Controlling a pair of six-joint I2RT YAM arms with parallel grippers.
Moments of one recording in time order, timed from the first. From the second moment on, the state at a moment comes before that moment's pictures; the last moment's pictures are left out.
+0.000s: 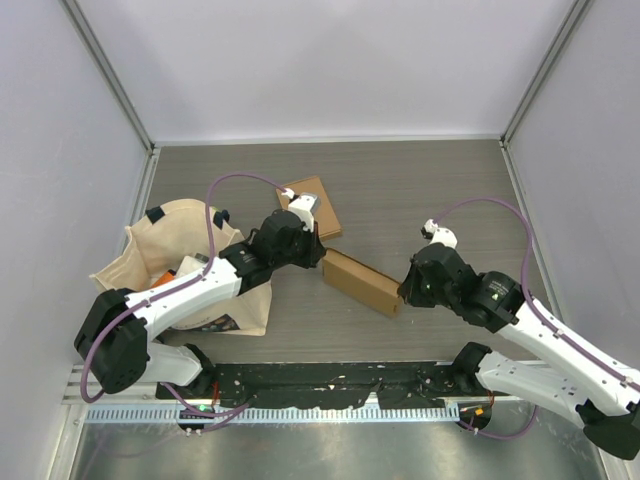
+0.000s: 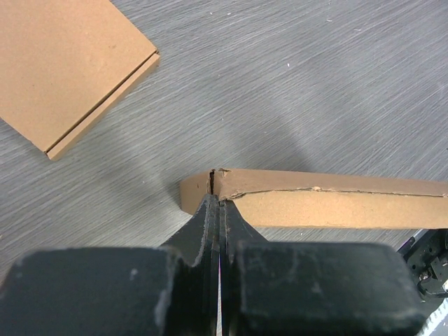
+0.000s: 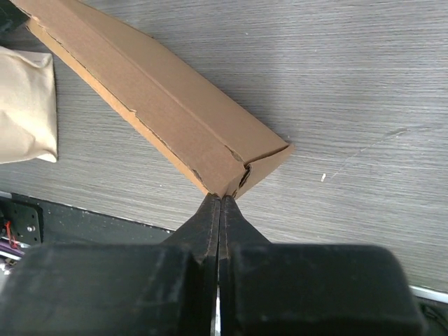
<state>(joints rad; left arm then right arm) -0.79 1.34 0.89 -0.11 -0.01 -0.42 0.82 0.81 0.86 -0.90 0.23 0.79</state>
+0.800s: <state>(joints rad) -0.81 1.27 0.78 0.00 -0.06 -0.47 0.82 0.73 0.69 -0.75 0.25 0.83</state>
